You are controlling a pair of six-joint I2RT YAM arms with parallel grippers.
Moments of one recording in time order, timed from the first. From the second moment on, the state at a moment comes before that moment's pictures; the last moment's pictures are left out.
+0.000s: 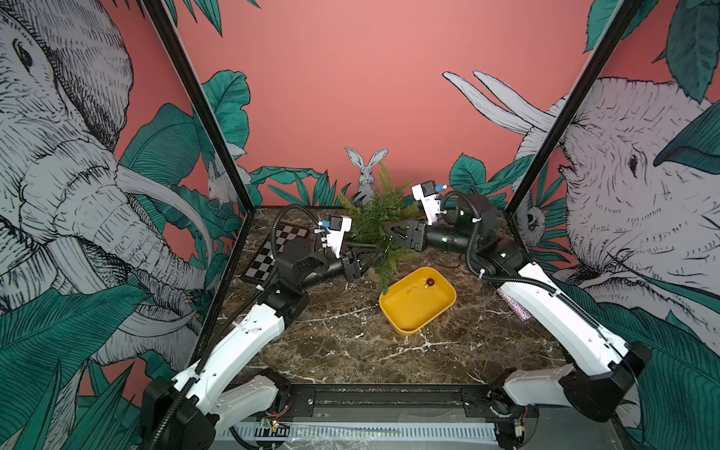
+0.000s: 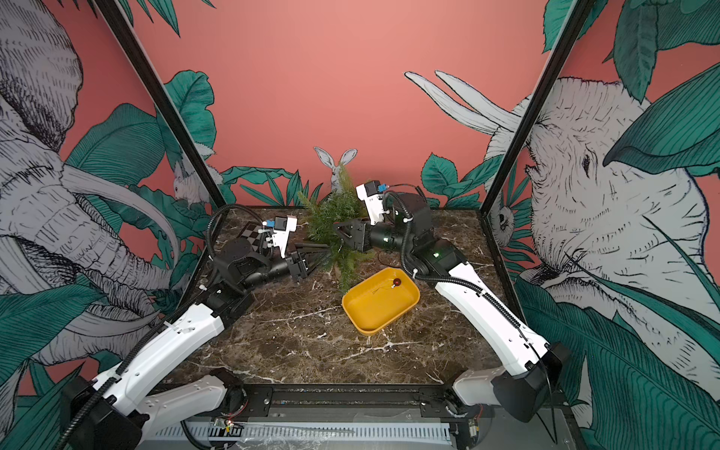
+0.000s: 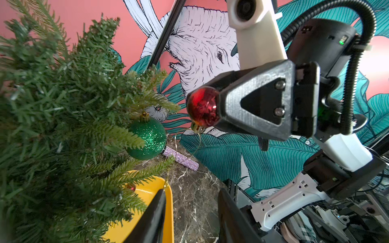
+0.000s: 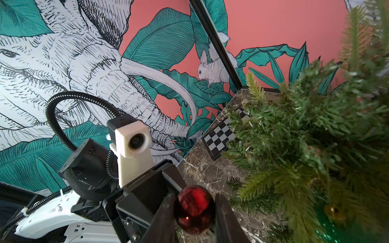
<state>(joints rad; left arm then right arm) -0.55 1.05 0.87 0.22 0.65 -0.56 0.64 1.36 1.48 -0.33 -0.52 0.50</state>
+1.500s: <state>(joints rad) -0.55 1.19 0.93 0.15 0.56 -0.51 0.65 1.46 1.51 -0.30 -0.46 0.42</state>
